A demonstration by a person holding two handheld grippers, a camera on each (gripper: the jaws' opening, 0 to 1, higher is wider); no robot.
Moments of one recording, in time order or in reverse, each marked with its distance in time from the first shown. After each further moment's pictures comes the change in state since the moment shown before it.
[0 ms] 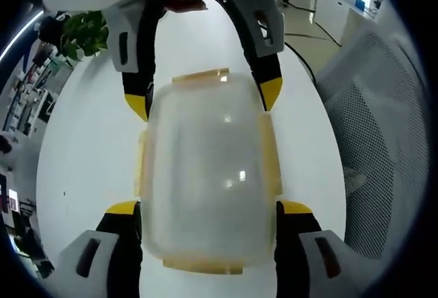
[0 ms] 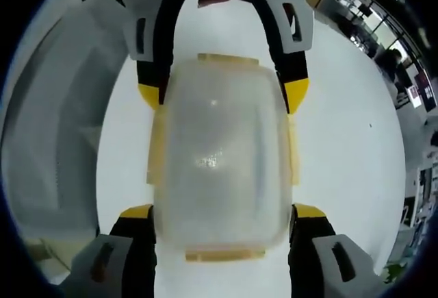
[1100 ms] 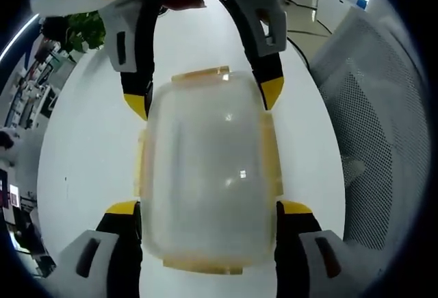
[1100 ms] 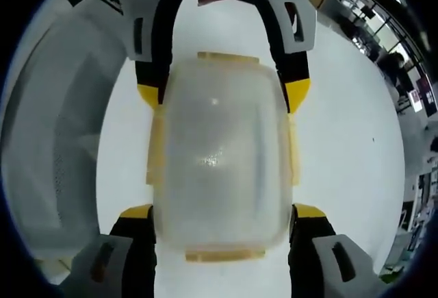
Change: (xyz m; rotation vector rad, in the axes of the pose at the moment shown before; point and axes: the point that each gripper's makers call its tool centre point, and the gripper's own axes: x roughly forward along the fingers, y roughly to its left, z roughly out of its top) left arm -0.015 -0.003 -0.033 -0.011 0.018 0.011; right arm 0.009 0.000 0.033 -0.012 0.010 -0.003
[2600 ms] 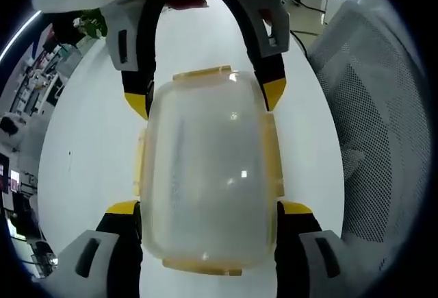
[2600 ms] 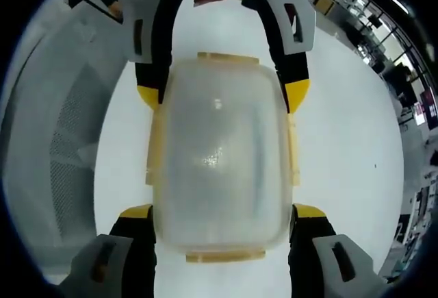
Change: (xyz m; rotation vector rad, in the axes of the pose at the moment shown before) left arm -0.016 -0.004 -0.042 -0.054 0.017 0.027; right arm 0.013 -0.002 0.044 -0.051 -0.011 0.004
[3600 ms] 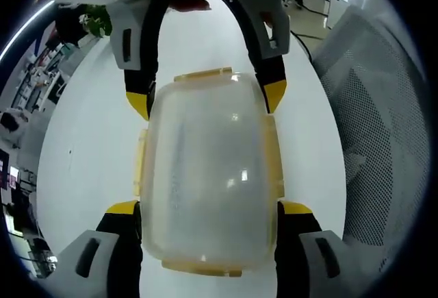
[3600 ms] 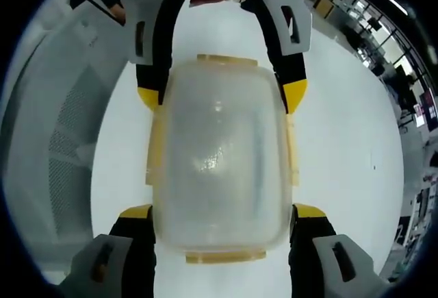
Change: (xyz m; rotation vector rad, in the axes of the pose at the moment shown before) left arm 0.002 0.006 0.002 -0.021 -0.017 0.004; right arm 0.001 -0.007 -0.002 -0.007 -0.028 0.000
